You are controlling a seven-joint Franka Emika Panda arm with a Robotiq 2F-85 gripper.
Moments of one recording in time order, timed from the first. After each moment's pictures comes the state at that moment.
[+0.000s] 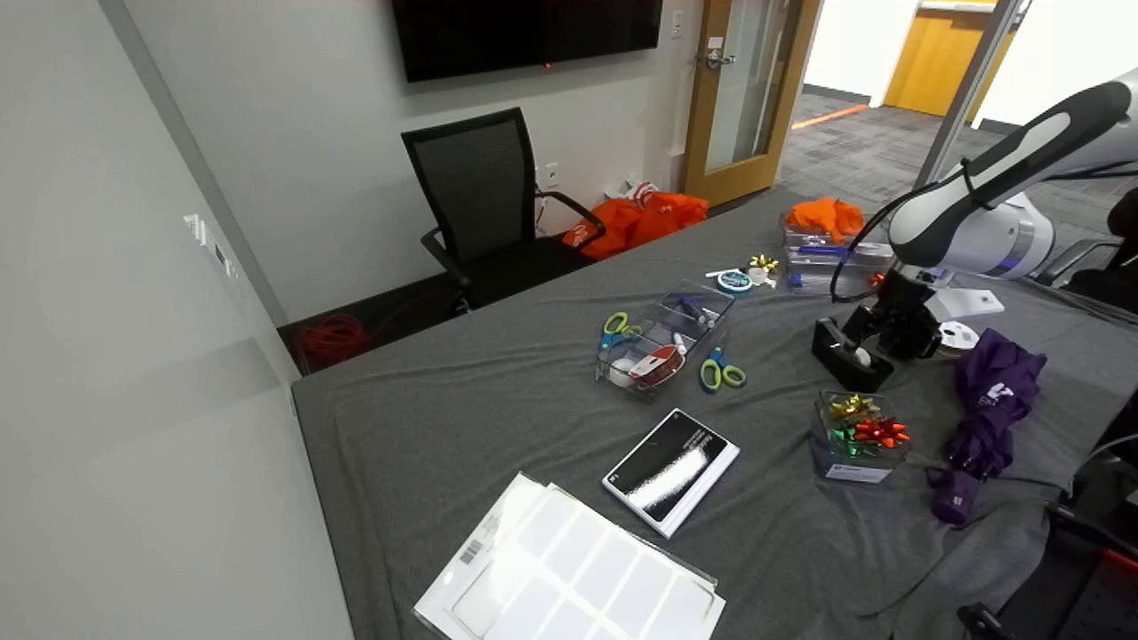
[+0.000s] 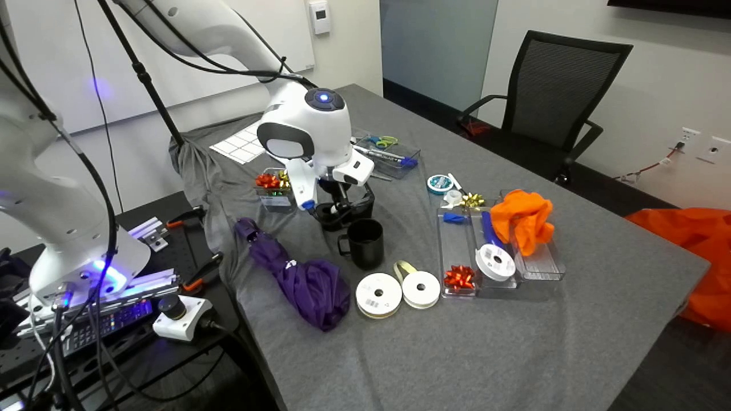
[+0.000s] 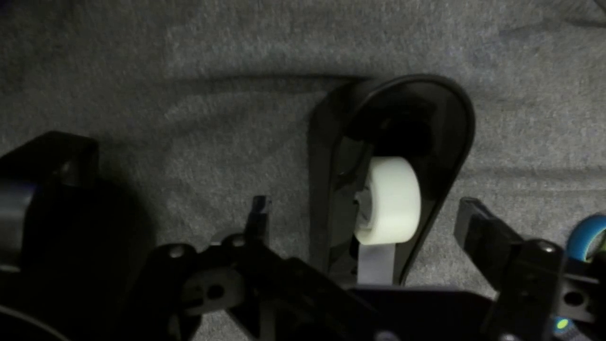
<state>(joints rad) -0.41 0.47 0.05 -2.22 0.36 2.67 -0.46</state>
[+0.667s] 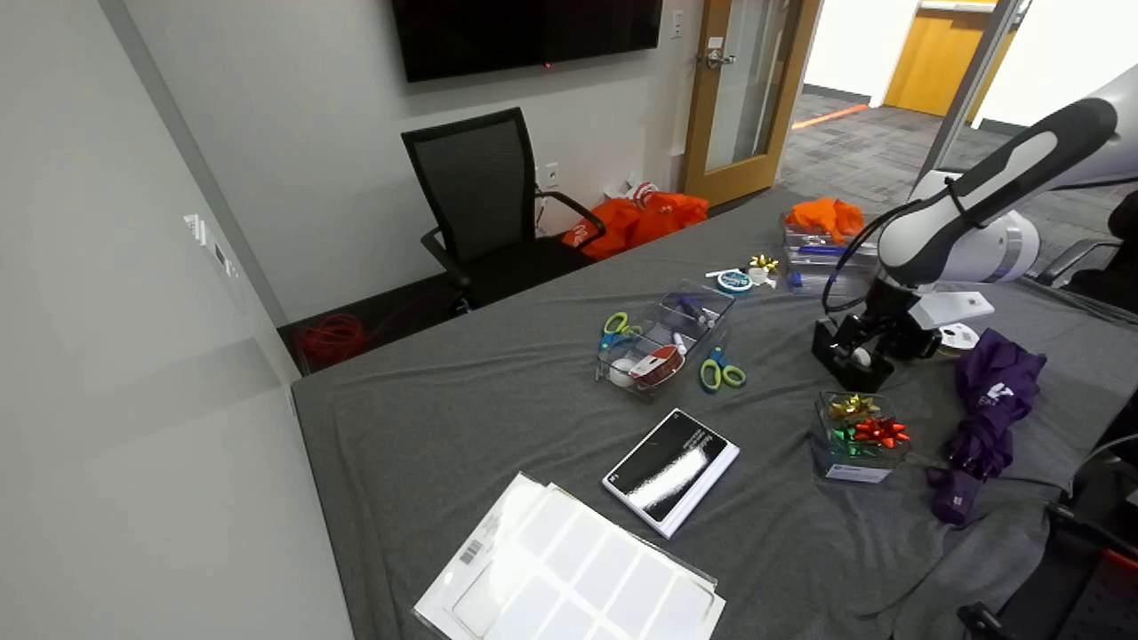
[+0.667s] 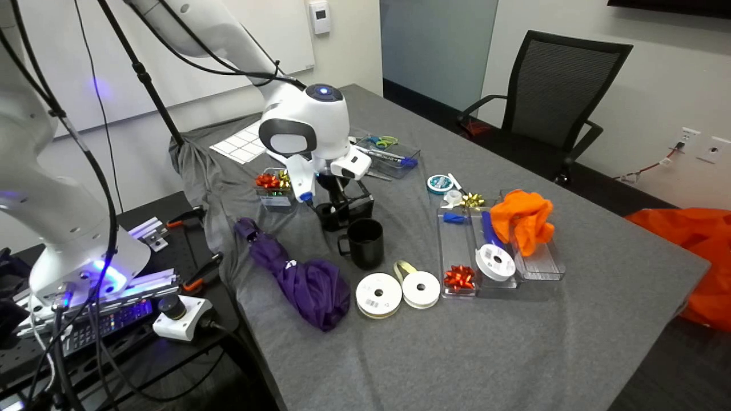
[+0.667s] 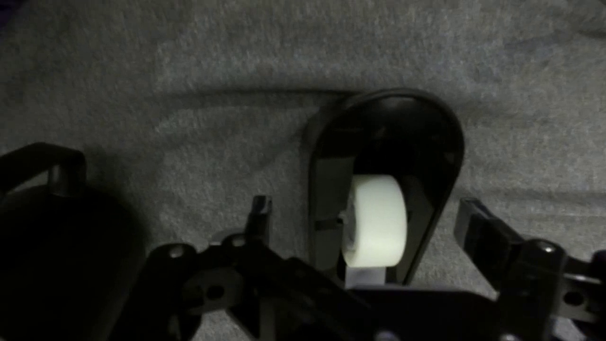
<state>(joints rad) -0.31 0.48 -0.02 -2.22 0.22 2.68 -0.28</state>
